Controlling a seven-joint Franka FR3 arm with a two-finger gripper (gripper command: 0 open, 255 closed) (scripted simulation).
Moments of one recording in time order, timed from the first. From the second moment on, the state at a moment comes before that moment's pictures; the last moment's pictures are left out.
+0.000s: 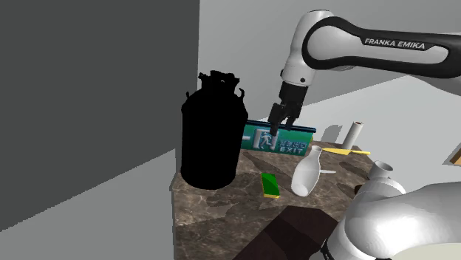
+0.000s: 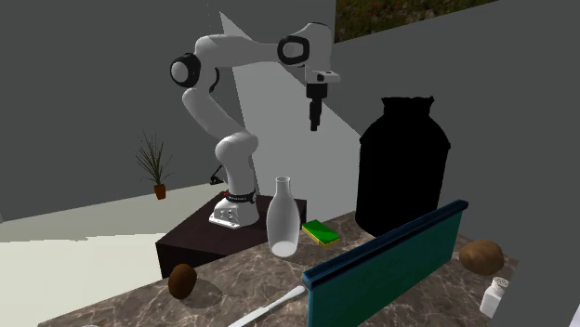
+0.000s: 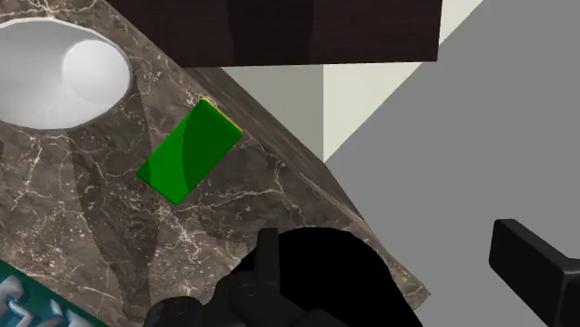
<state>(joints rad) 0.01 -0.76 -0.01 -2.37 0.07 1.60 -0.01</state>
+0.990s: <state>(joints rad) -0.11 -0.74 -0.24 -2.51 -0.16 1.71 -0.27</state>
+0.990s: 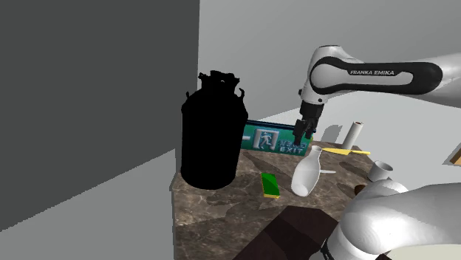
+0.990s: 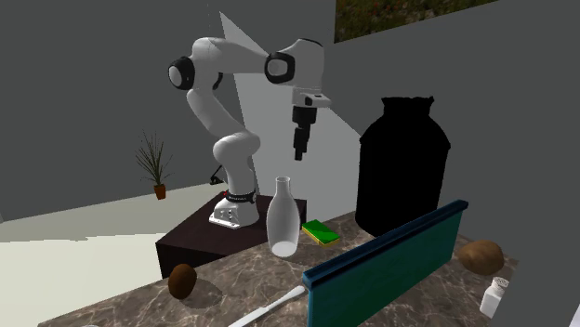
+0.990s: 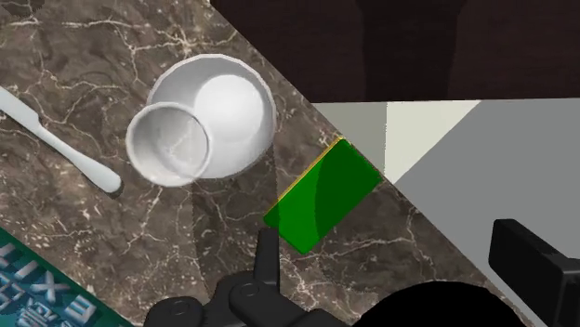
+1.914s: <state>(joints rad) -0.19 -0.62 -0.41 -2.59 -0.32 1.90 -0.43</state>
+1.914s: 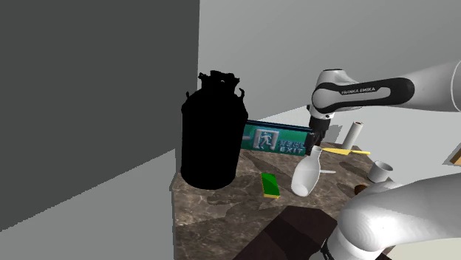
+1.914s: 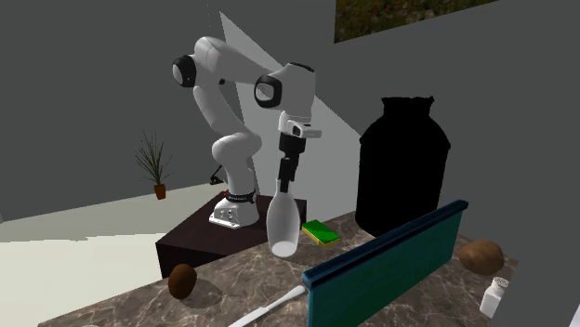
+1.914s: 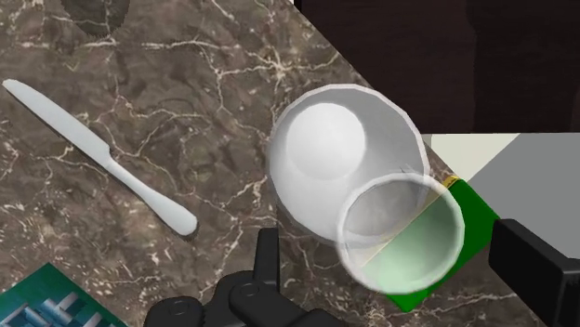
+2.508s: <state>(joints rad) -0.19 -0.61 -0.42 -2.60 -0.33 1.92 -0.43</state>
